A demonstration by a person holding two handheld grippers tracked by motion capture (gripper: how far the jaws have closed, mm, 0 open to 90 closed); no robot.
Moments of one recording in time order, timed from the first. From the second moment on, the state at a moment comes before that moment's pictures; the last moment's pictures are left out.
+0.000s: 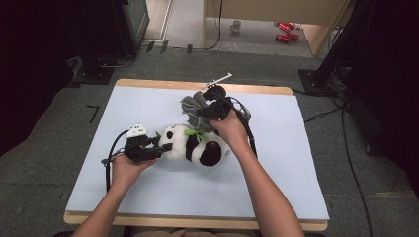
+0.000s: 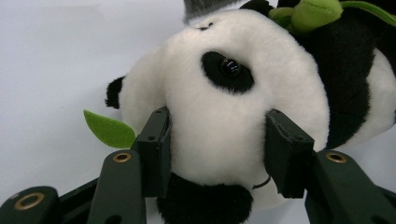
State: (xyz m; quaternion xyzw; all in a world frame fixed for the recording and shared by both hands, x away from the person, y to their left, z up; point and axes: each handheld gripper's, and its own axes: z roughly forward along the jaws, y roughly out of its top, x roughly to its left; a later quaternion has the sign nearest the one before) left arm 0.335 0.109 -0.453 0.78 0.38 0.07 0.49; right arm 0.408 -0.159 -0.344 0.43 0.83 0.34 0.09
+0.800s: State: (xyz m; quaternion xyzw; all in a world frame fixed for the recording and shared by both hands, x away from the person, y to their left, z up) left arm 0.338 0.110 -0.451 0.77 0.39 0.07 0.50; right arm 0.390 -0.099 -0.365 0.36 0.87 0.32 0.08
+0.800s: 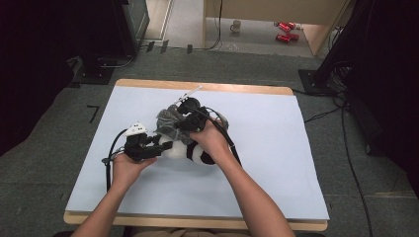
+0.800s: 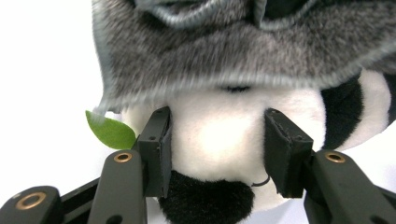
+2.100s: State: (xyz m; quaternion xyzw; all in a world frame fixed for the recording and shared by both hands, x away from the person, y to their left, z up) left arm 0.349 0.109 -0.447 0.77 0.40 0.06 0.50; right arm 0.385 -0.092 -0.337 0.37 0.85 0.37 0.07
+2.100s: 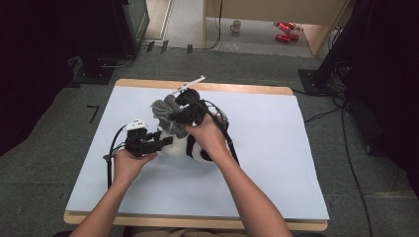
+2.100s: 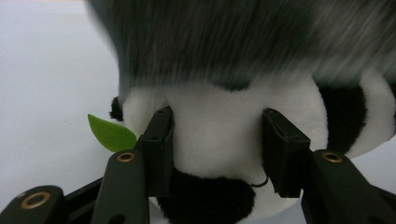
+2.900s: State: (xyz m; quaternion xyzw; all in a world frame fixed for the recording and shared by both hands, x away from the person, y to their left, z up) left arm 0.338 0.107 -0.450 0.79 0.38 0.07 0.48; right arm 0.396 -0.155 -0.366 0.42 0.86 0.27 0.12
